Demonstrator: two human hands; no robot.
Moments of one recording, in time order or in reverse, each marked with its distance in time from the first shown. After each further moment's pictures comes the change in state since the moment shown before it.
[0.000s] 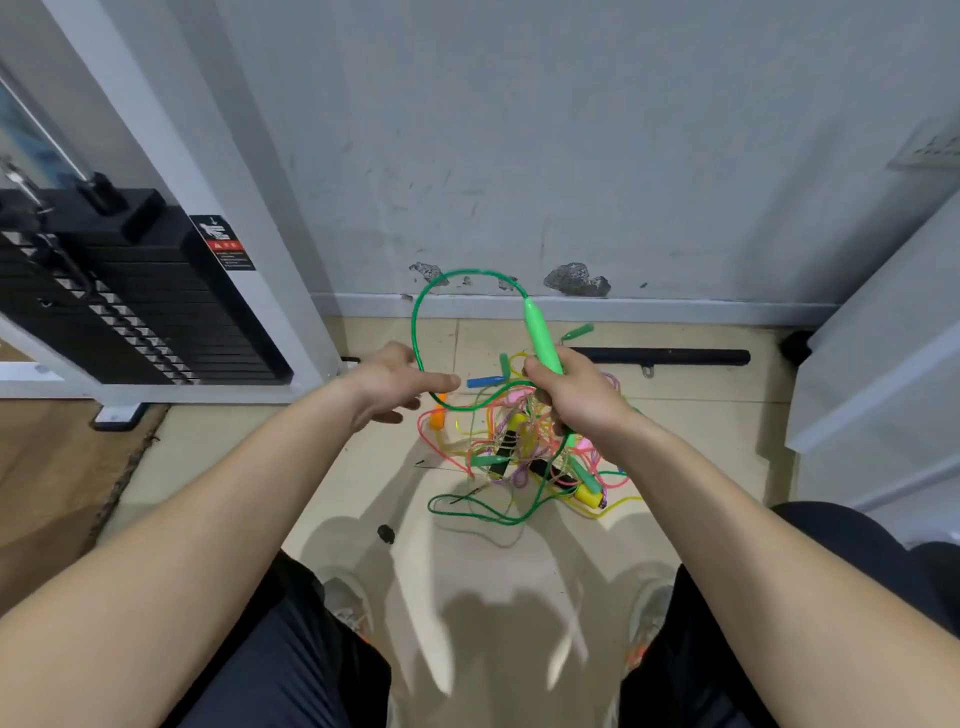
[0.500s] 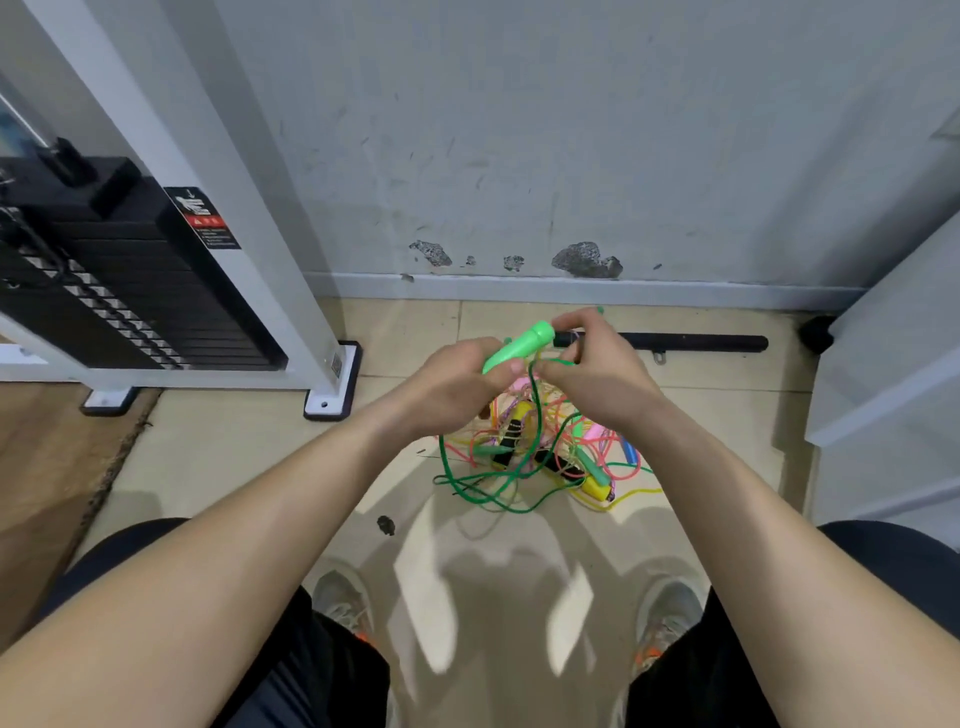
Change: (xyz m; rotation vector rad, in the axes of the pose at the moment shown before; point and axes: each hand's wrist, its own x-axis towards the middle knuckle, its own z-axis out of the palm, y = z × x) left_hand 0.008 0.020 0.047 0.187 -0.062 0.480; right_hand 0.017 -0.003 -0.012 -0.295 0.138 -0.085
